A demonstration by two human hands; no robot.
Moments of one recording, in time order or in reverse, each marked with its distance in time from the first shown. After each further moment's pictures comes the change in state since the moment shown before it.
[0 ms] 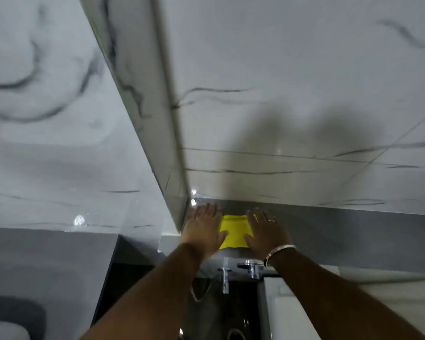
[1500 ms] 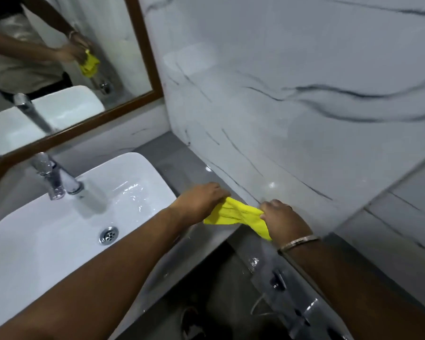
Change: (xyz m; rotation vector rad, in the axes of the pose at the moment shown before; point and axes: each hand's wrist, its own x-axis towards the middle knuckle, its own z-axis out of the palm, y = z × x) left_hand -0.273 -0.207 -0.093 -0.205 0.282 -0.396; right_hand 0.000 -0.277 -0.145 0.113 -0.017 -0.809
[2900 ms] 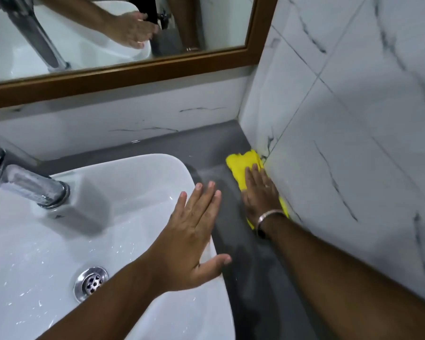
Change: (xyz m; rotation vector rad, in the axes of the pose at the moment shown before) left_hand -0.028 -0.230 0.066 -0.128 0.243 -0.443; right_hand 0.425 -0.119 0.181 -0.093 0.025 -0.278
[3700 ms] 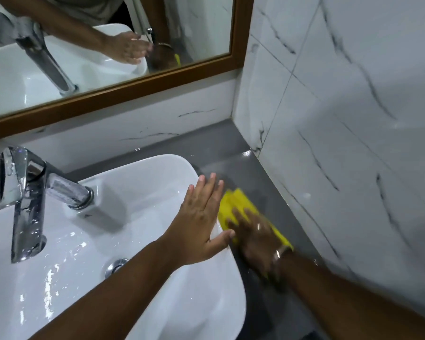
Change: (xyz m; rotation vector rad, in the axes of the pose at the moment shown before) left_hand 0.000 0.001 -0.002 0.008 -0.023 0.000; right_hand -0.126 -0.012 0.037 -0.148 -0.128 -0.378
